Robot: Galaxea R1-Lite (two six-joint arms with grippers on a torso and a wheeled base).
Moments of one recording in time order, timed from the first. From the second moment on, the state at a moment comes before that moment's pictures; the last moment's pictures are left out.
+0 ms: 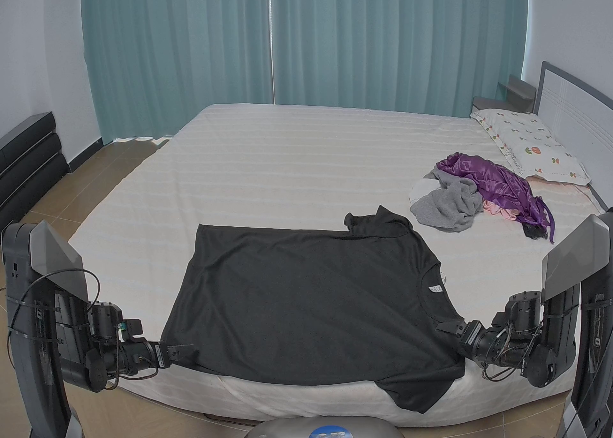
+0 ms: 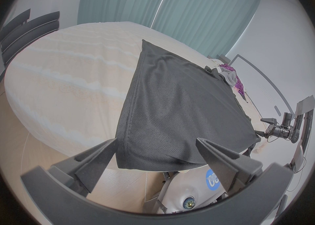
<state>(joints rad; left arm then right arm) 0.10 2.45 -0.20 -1.47 -0.41 -0.14 0.15 2.39 -0.14 -1.55 0.24 0.87</state>
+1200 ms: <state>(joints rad) 0.16 2.46 -0.16 -1.55 -0.41 -0.15 0.15 2.39 -0.14 -1.55 0.24 0.87</state>
